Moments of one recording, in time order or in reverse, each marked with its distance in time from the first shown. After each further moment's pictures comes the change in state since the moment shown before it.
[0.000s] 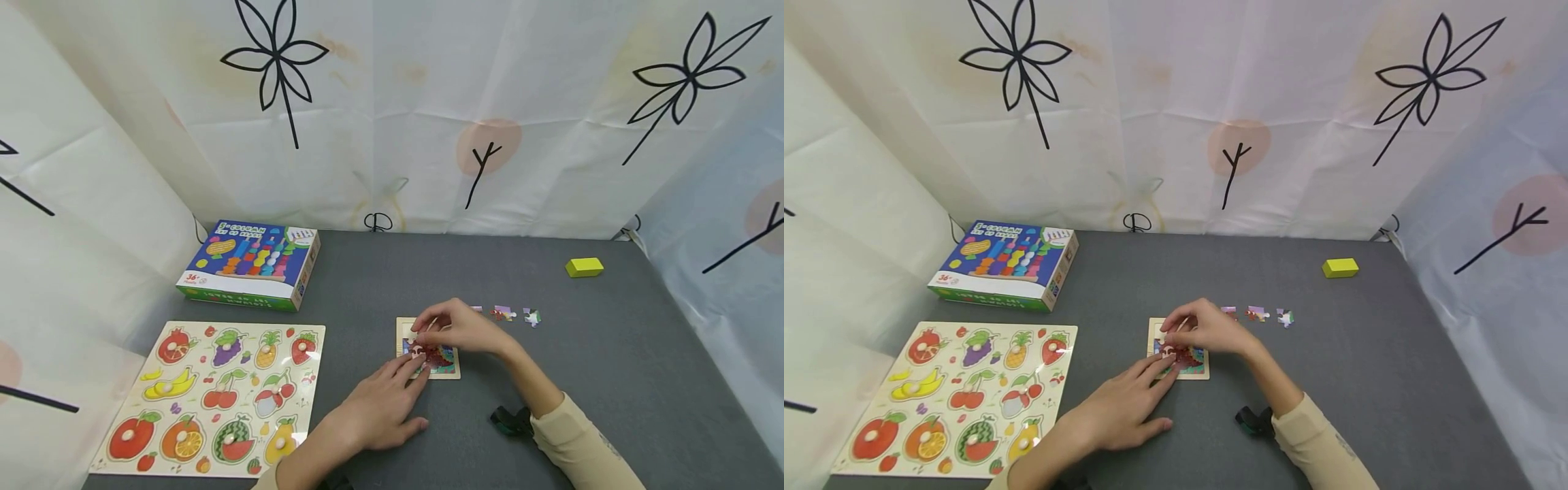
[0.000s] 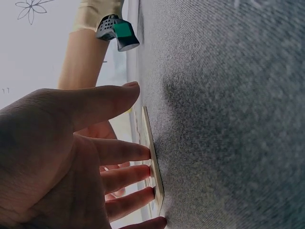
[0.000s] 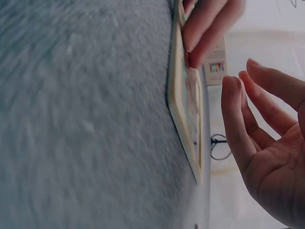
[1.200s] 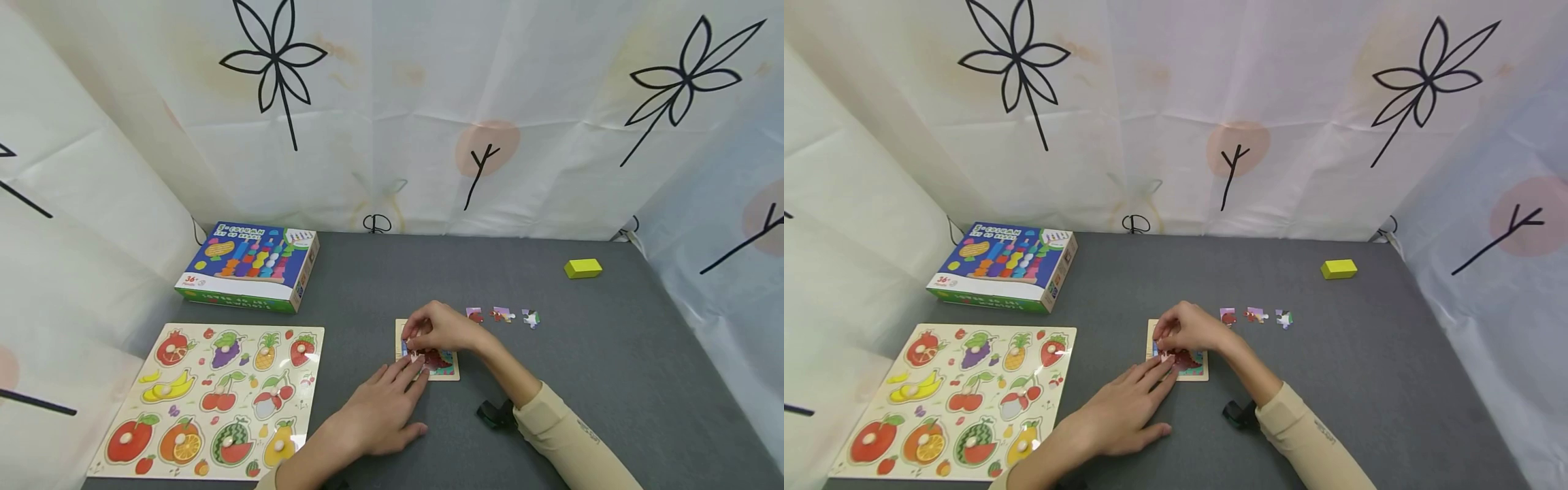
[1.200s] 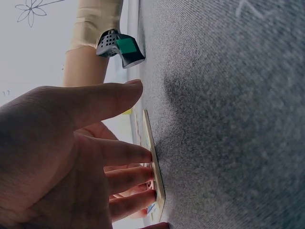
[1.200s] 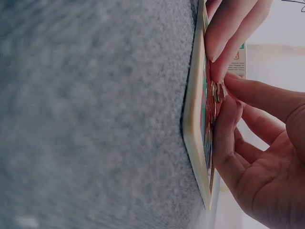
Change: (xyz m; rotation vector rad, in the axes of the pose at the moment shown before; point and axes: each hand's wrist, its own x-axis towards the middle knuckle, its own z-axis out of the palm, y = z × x) left_hand 0.000 0.004 0.003 0.031 -0.028 -0.023; right_hand 0.026 0.001 0.012 -0.130 -0.058 0.095
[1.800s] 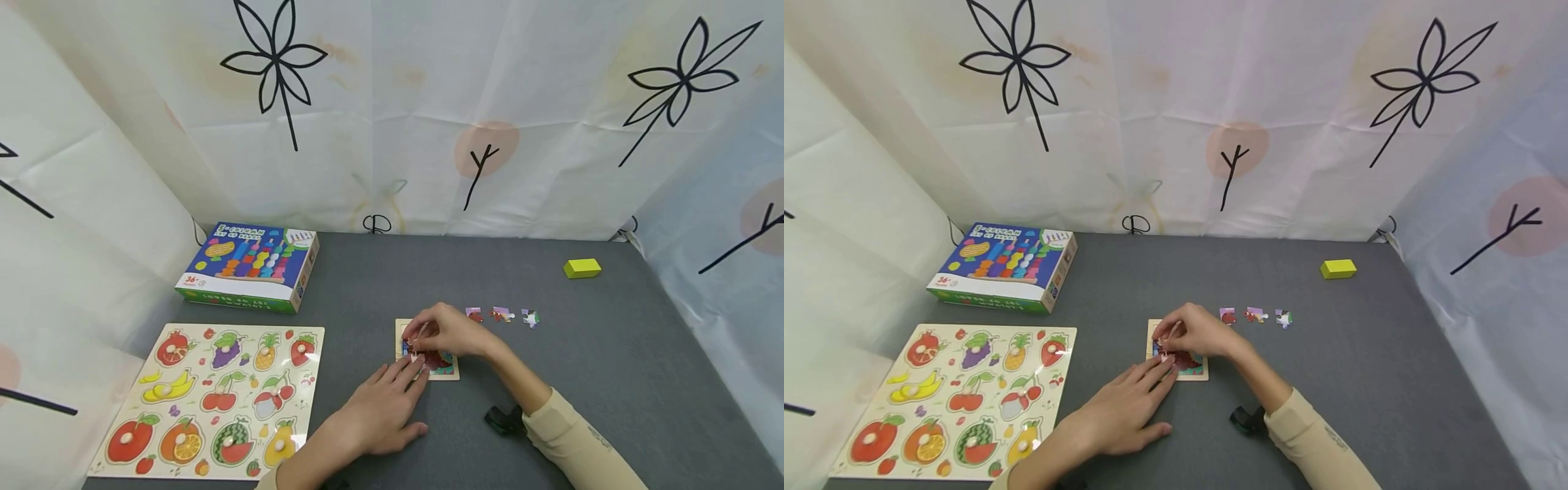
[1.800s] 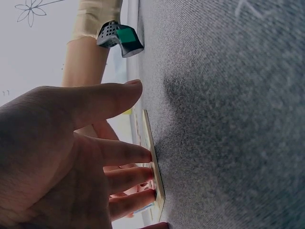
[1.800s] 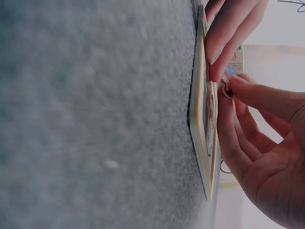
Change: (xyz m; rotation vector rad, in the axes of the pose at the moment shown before) left_hand 0.000 0.000 0.001 -0.008 0.008 0.002; right_hand -0.012 -0.002 0.000 0.047 0.029 -0.037
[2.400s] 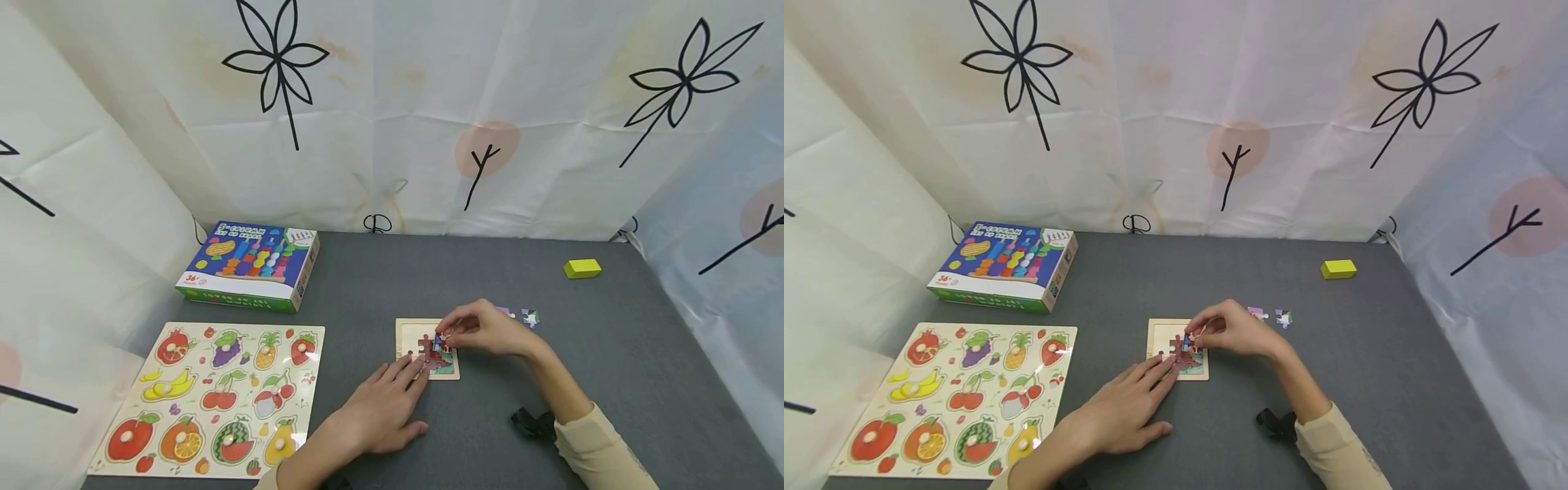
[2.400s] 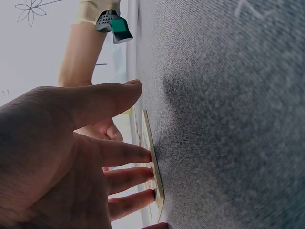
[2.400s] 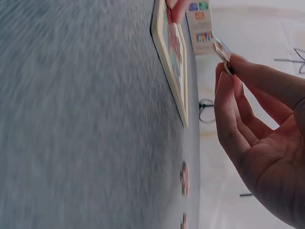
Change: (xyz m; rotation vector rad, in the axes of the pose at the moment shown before) left_hand 0.002 0.000 0.000 -0.032 -0.053 -0.032; right_hand -0.048 0.014 -0.035 0.076 0.050 -0.022
